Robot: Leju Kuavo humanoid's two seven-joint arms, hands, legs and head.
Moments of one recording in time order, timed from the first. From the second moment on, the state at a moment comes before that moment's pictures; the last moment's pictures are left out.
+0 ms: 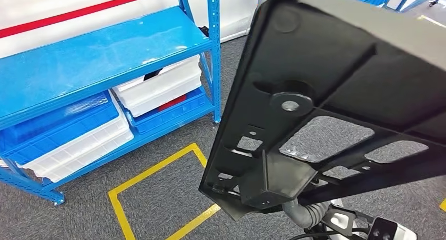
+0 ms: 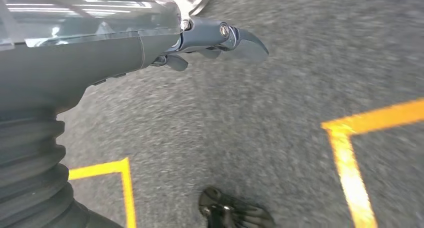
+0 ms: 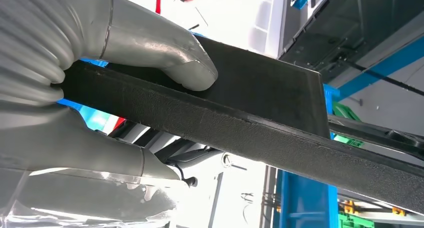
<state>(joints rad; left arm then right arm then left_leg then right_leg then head) -0.06 0.00 1.32 -0.25 -0.92 0.14 -0.29 -0.02 -0.05 0.25 -2.00 -0.10 0.49 -0.70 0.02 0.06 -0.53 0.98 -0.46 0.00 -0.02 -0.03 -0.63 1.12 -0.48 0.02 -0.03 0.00</state>
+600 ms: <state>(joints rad) -0.06 0.11 1.23 -0.25 -1.11 0.08 -0.17 -0.13 -0.09 0.31 -1.89 -0.14 0.47 -0.70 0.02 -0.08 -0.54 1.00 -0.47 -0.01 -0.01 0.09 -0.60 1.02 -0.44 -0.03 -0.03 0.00</state>
